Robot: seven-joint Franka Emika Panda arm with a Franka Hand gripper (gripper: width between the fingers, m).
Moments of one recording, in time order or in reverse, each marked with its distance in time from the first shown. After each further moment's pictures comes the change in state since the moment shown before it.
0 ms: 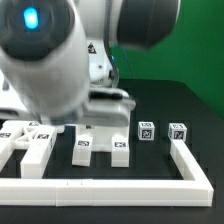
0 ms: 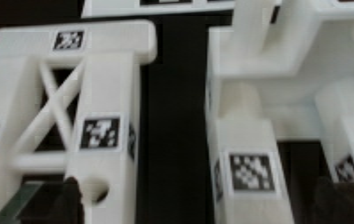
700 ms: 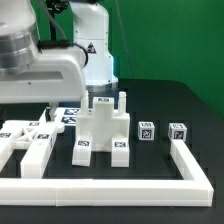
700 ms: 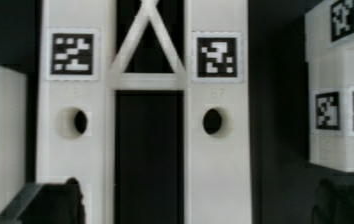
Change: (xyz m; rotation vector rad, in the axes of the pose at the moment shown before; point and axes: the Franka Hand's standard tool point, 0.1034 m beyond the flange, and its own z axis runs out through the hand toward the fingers) arm 0.007 0.060 0.028 0.053 0.544 -0.024
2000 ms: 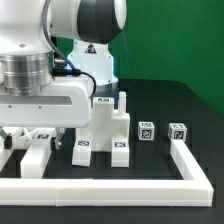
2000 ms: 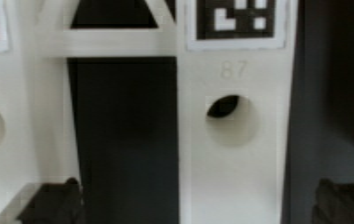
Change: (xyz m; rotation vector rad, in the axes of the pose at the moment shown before) arm 0.011 -0.005 0.036 -0.062 0.199 -0.011
